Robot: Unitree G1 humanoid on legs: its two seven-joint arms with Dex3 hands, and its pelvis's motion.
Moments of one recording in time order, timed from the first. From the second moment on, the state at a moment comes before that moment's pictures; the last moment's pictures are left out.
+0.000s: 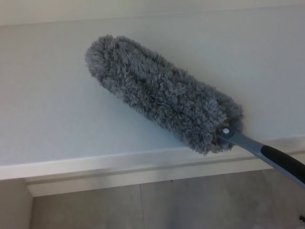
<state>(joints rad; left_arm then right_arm) 0.04 0.14 0.73 1.23 -0.32 -0.21 0.09 0.83 -0.19 -0.18 -0.05 -0.15 -0.35 -0.18</state>
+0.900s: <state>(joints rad) 0.05 0.14 0.76 1.25 -0.34 -0.21 0.09 1.17 0.02 -0.30 -0.86 -0.52 -0.49 -0.25</state>
